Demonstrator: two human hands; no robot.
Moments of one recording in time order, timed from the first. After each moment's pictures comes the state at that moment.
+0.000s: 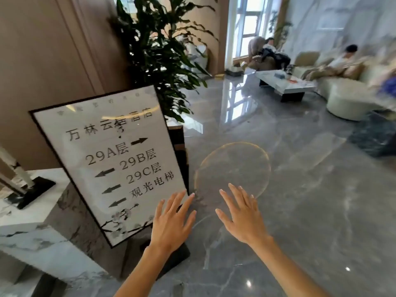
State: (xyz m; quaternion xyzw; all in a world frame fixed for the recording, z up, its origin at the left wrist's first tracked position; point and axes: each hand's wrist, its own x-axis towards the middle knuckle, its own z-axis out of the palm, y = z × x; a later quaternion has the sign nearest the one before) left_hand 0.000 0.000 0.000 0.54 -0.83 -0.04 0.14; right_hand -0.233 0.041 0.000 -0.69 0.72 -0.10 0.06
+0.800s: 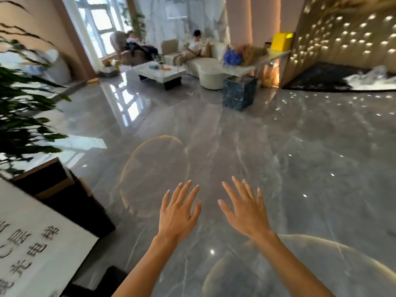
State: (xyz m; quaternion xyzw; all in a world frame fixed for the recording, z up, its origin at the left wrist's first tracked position) left_hand -0.260 0.049 -0.006 0.23 -0.97 -0.07 0.10; right_hand -0.400 0.228 -0.002 -0.37 0.92 -0.13 0.02
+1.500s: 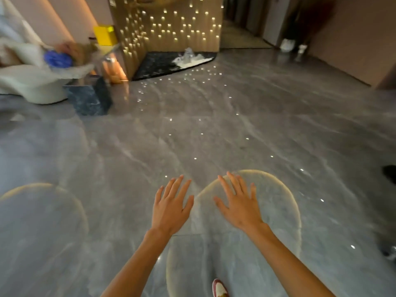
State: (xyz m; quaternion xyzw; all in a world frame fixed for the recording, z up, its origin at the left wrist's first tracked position) left_hand -0.303 0.168 -0.016 -0.17 -0.97 -0.17 0.09; right_hand -0.270 0.394 -0.010 0.03 0.99 -0.13 -0.02
